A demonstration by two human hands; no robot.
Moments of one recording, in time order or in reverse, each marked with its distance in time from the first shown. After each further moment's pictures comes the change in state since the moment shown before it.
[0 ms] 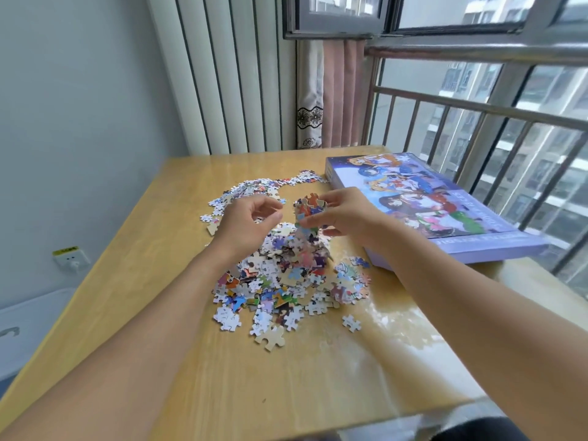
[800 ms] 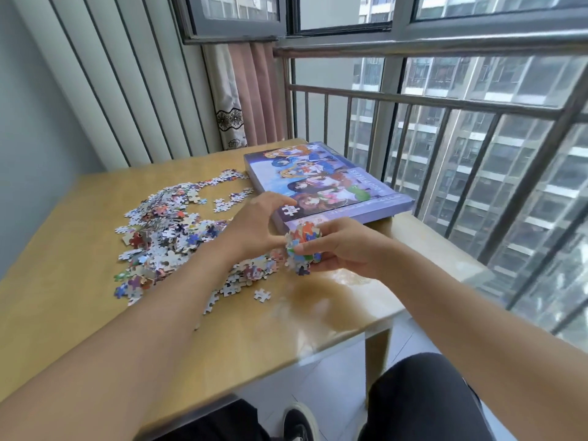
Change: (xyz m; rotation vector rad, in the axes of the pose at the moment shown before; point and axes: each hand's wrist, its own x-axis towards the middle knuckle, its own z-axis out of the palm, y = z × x) left_hand -0.015 0.094 0.113 0.276 -0.394 0.354; right_hand -0.136 0.071 -0.087 0.372 -0.082 0.220
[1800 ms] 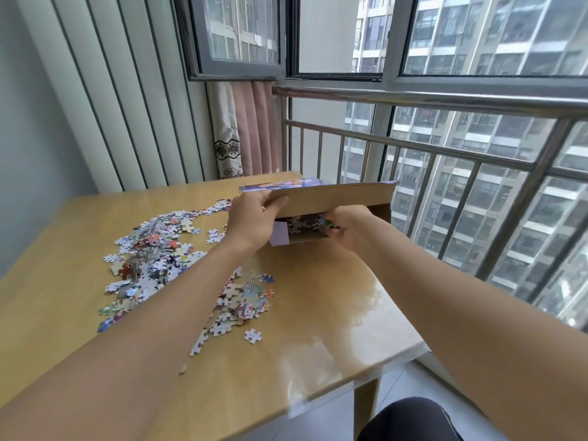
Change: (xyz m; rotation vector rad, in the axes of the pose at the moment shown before) left_hand 0.048 0.033 -0.031 -0.373 0.432 -0.182; right_hand 0.058 -0.081 -0.031 0.421 0.617 0.007
